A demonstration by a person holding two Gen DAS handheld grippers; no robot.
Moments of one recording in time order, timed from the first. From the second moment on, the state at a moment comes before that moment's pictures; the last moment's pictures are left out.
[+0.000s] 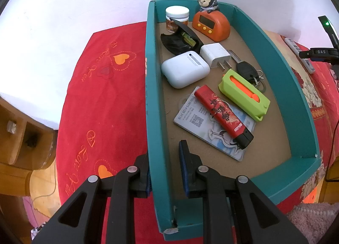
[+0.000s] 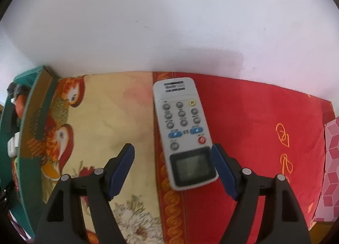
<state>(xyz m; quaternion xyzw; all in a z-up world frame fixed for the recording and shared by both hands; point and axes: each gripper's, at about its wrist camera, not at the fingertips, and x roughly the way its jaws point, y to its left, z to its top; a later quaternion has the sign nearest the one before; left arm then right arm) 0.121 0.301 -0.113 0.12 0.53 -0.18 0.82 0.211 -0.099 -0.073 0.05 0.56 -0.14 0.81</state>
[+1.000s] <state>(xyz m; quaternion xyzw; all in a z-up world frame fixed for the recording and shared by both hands) 0.123 0.302 -0.114 0.12 0.53 -0.18 0.82 0.200 -0.129 -0.064 0.12 0.55 -0.10 0.82</state>
